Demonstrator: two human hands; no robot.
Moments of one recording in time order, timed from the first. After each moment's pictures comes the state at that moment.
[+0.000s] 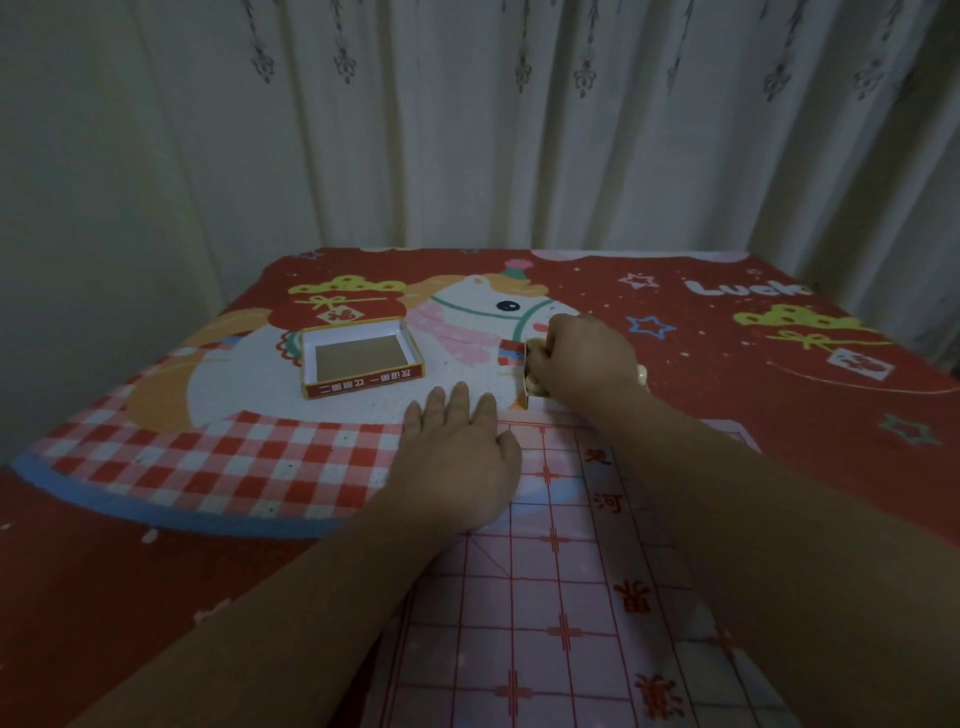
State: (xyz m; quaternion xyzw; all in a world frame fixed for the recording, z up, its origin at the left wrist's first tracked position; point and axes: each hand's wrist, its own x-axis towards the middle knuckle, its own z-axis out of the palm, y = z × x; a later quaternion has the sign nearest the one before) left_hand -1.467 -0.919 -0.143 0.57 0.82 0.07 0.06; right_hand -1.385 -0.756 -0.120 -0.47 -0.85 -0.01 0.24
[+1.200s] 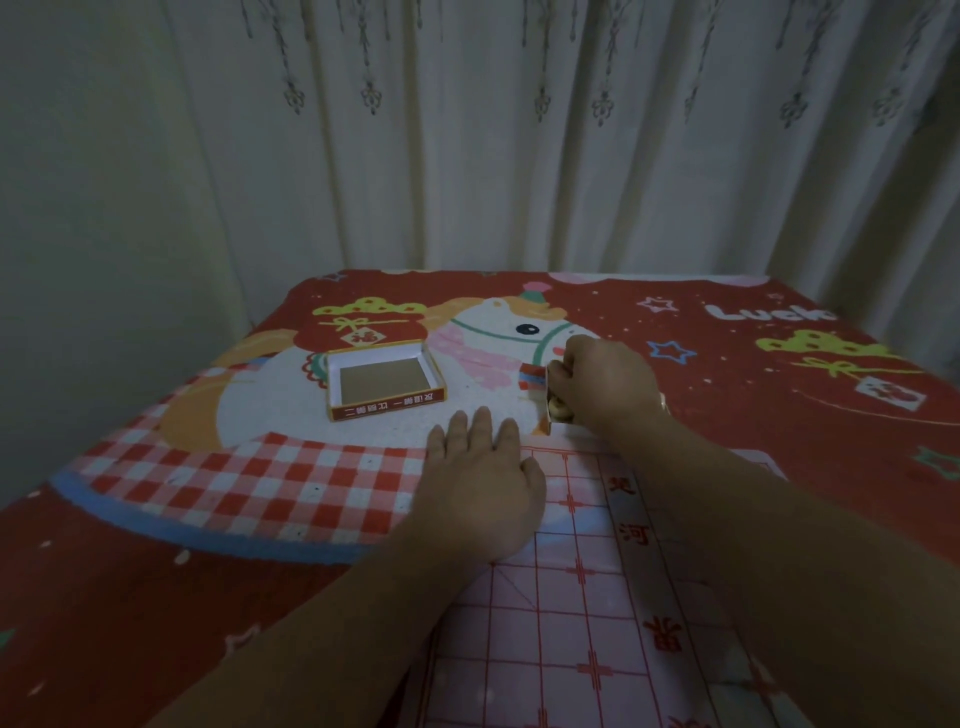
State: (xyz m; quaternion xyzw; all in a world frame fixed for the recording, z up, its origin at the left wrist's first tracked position) left_hand -1.465 -0.922 -0.143 0.57 0.82 0.07 0.05; right_hand -1.384 -0.764 -0.110 -0.43 -0.86 -0.03 0.27
